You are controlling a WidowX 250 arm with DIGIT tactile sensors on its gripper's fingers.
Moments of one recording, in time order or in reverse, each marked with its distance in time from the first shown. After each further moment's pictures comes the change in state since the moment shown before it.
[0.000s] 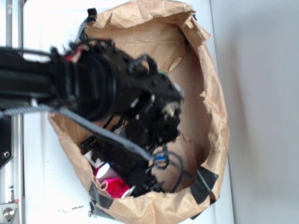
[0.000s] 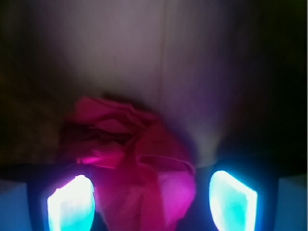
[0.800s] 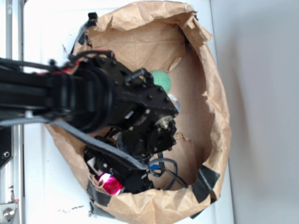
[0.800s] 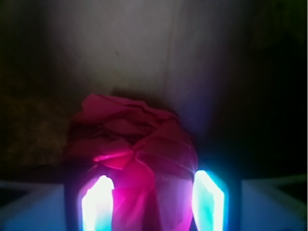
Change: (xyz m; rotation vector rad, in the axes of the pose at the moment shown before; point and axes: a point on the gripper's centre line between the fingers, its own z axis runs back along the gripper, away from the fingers) arm 0.014 0.007 0.020 -0.050 -0.135 0.022
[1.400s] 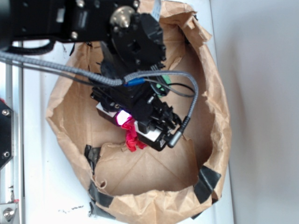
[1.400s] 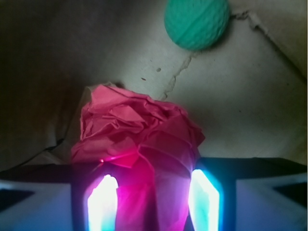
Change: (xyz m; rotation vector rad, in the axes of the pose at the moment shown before) arm 0.023 0.021 0.090 -0.173 -0.325 0.189
